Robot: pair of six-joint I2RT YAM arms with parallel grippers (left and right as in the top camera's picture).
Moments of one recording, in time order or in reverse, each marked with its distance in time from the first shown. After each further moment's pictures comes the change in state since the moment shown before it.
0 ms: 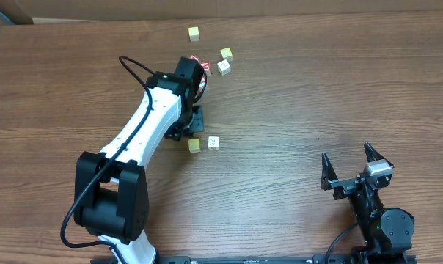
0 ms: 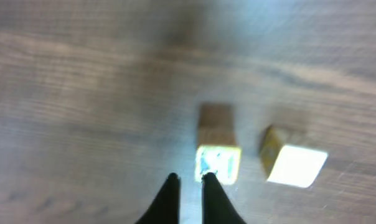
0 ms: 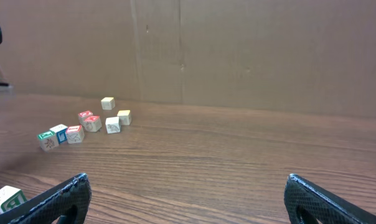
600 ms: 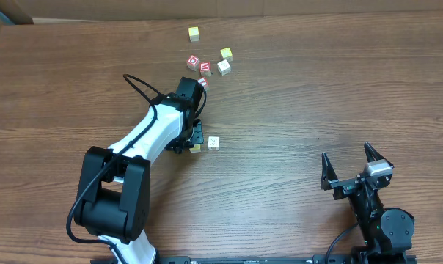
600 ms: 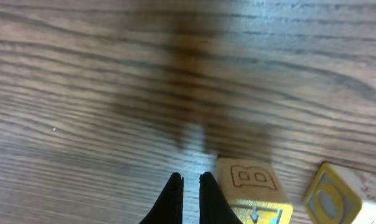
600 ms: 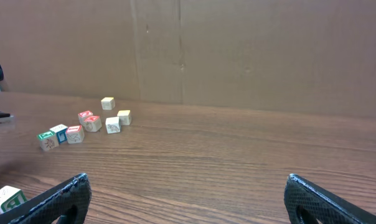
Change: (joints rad) left arm 0.001 0.001 -0.232 0.283 -0.024 -0.016; right arm 0.000 0.000 0.000 0.000 0.000 0.000
